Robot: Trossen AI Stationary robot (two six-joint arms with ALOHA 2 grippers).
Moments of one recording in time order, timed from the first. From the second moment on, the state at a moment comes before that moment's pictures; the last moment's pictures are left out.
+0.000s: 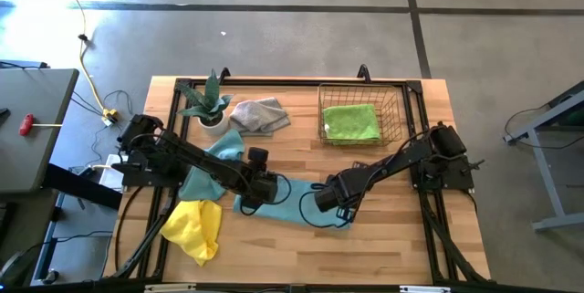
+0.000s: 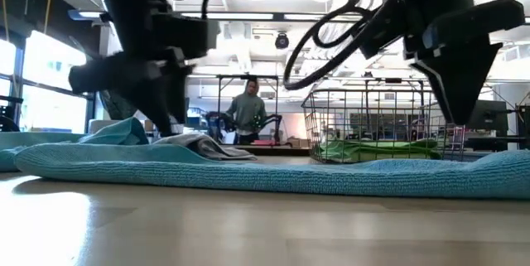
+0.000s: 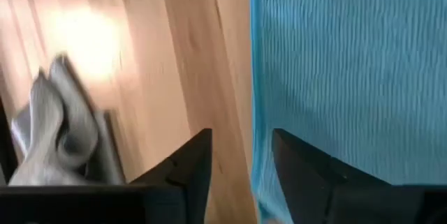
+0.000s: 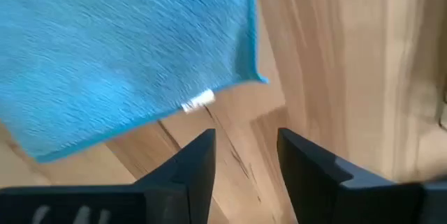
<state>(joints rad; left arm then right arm) -0.19 1.74 1.08 -0.75 -0.48 -0.03 0.36 1.89 1.38 -1.29 0.06 0.73</state>
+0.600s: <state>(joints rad) -0.34 1.56 0.91 -0.68 -0.33 -0.12 0.56 1.73 1.12 -0.86 0.17 1.15</state>
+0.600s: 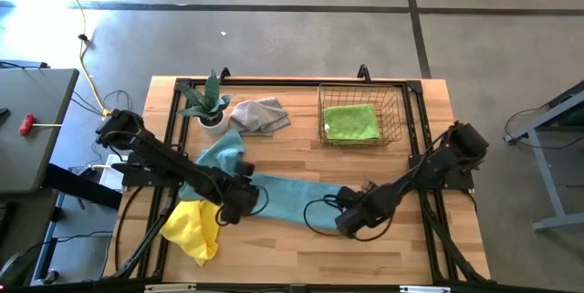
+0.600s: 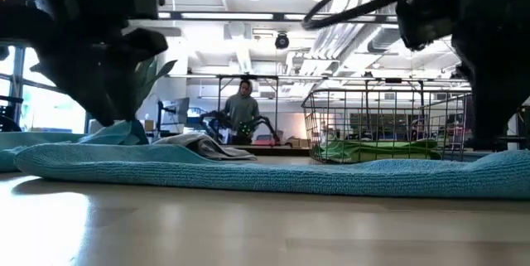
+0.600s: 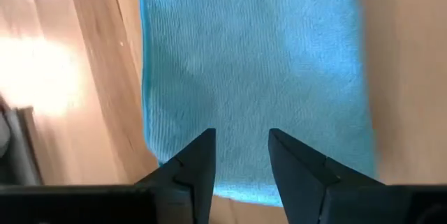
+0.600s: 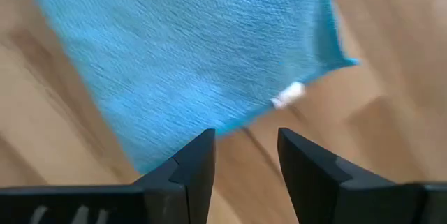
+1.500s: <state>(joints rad) -0.34 1.56 0.71 -0.09 -0.01 -0.54 0.52 1.63 0.83 -0.71 0.24 1.36</state>
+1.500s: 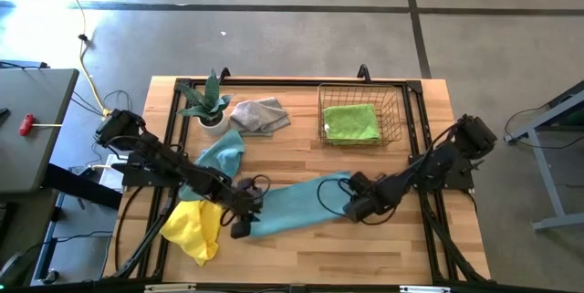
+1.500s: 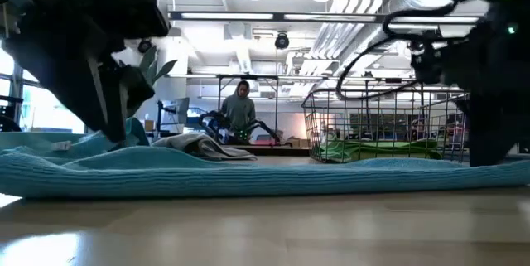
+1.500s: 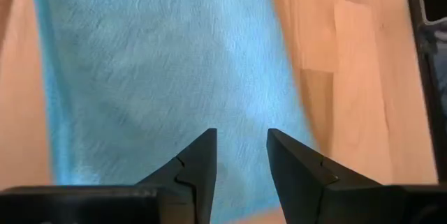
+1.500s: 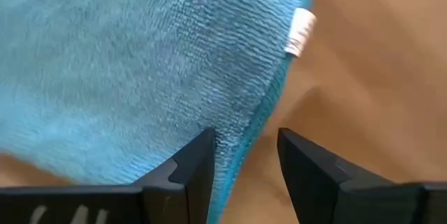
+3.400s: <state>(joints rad) -0.35 1.63 0.66 -0.15 -0.21 -0.41 0.40 1.51 0.62 -0.14 0.17 1.41</state>
